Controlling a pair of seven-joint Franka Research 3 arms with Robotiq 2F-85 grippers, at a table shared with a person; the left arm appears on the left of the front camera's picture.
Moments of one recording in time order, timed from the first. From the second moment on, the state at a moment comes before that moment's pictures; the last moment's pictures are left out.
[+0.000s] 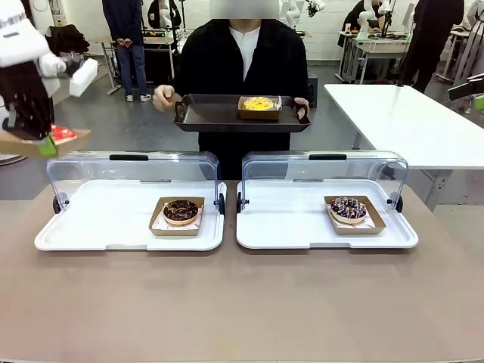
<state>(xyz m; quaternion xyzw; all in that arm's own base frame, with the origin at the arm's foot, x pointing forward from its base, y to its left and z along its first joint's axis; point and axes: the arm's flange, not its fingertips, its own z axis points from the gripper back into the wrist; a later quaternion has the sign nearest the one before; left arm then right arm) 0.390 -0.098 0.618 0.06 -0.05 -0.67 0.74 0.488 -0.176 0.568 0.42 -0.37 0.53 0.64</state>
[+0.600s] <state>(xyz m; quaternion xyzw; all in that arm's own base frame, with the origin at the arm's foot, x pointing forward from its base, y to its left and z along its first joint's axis) 0.449 -0.118 0.645 0.04 -0.06 -0.64 0.76 0.488 -0.176 0.568 0.42 -0.37 0.53 0.64</state>
